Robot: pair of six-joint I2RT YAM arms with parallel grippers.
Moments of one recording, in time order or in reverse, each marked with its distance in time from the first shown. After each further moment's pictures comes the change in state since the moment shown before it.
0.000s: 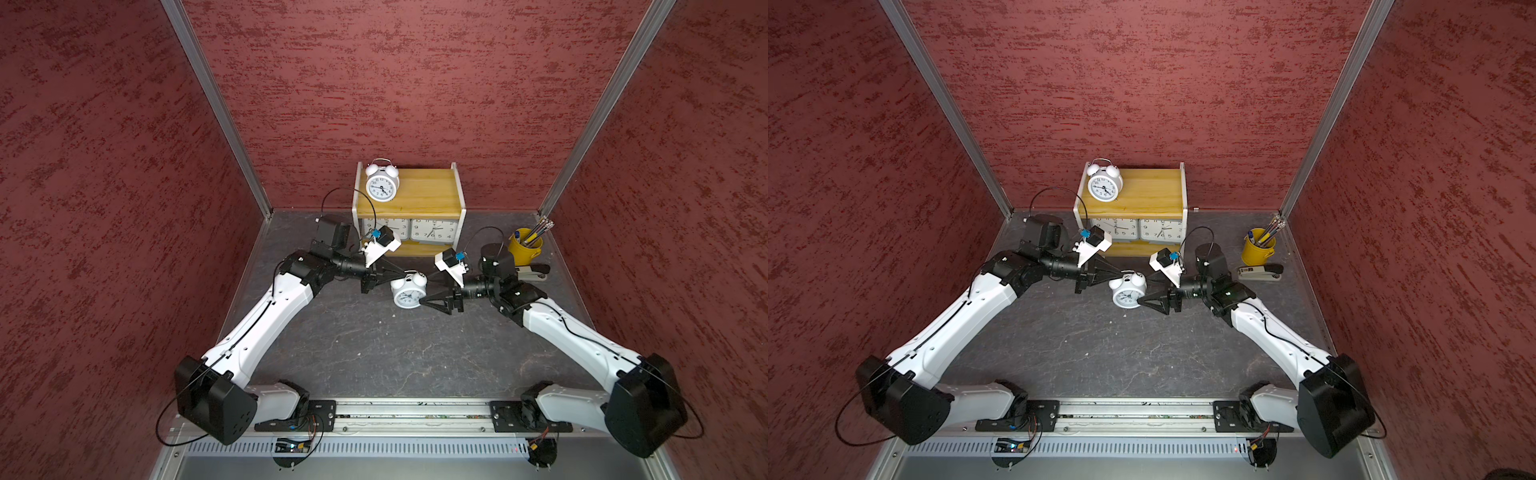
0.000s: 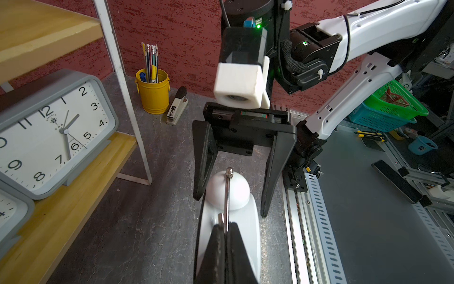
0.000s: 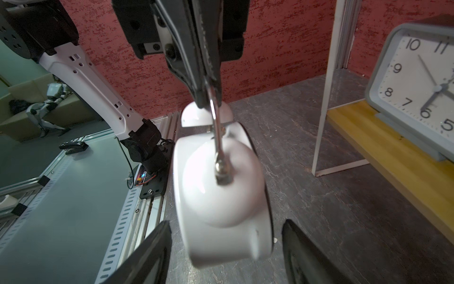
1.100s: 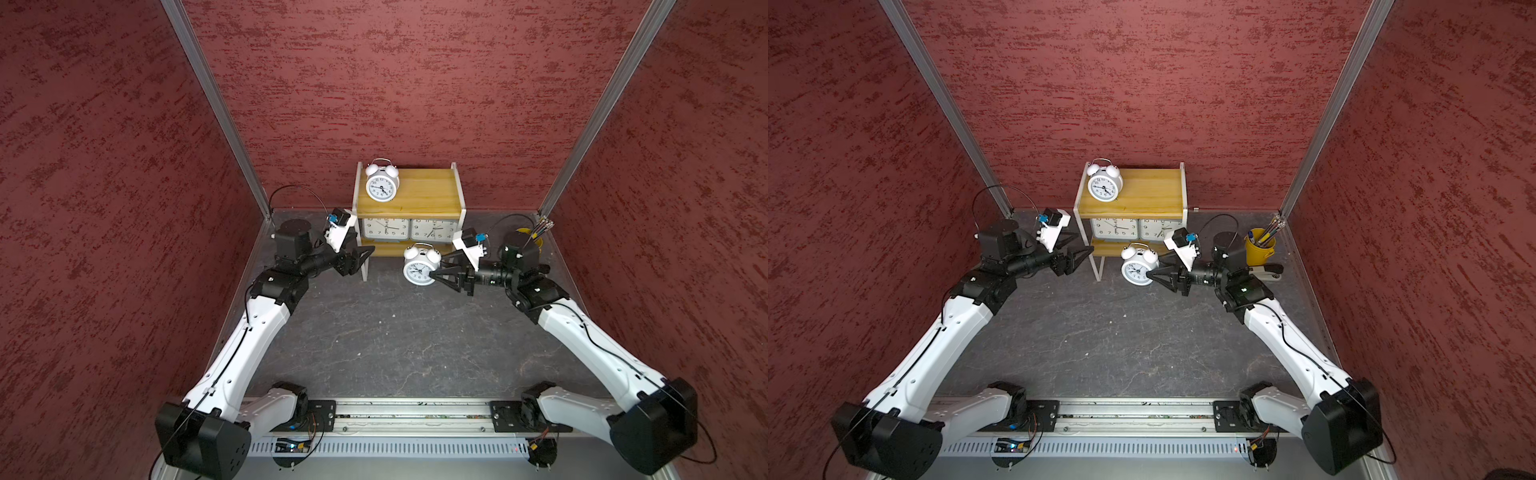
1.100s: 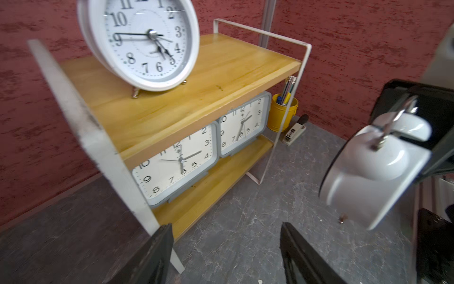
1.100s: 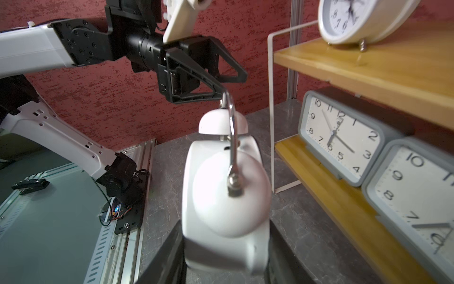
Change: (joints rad) left arm 0.217 -0.192 -0.181 0.307 -0.433 -0.255; right arm -0.087 -0.093 0.121 -0.015 0.108 0.100
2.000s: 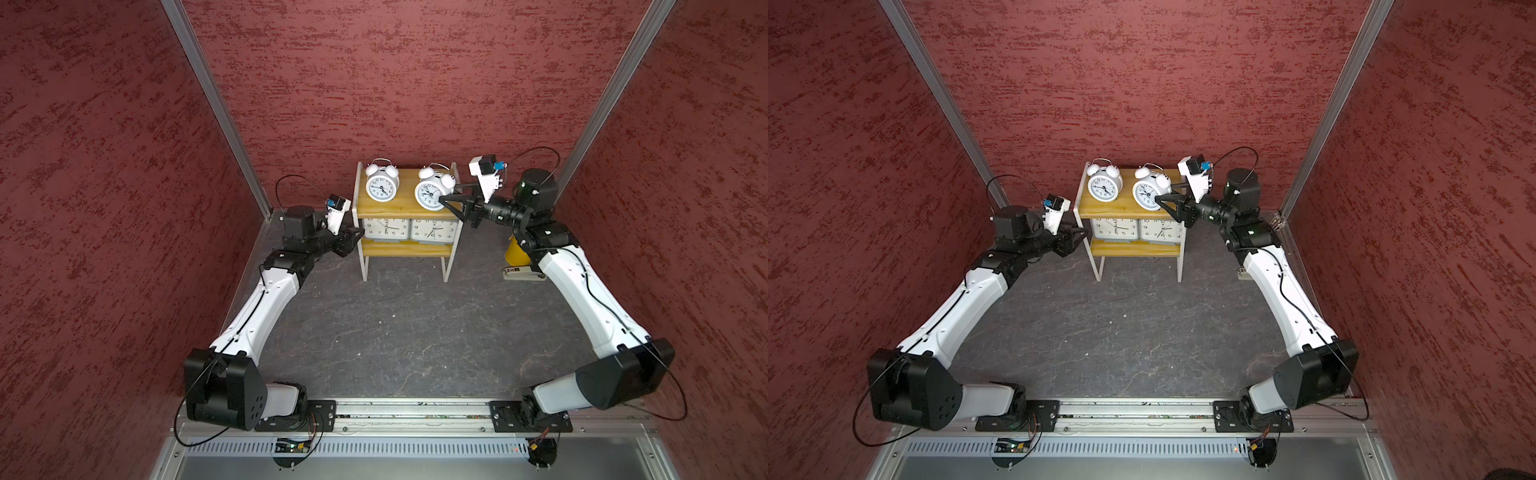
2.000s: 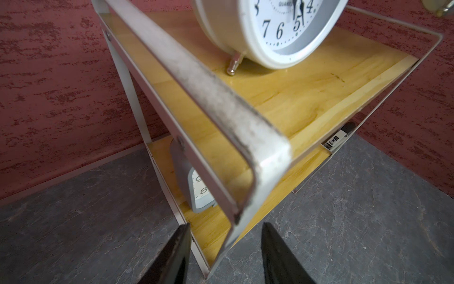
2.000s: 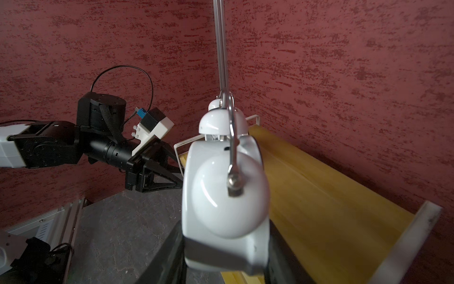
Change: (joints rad) left arm 0.072 0.238 0.079 0.090 -0.013 -0.031; right arm -0.130 0.349 0.618 -0.135 0.121 0.034
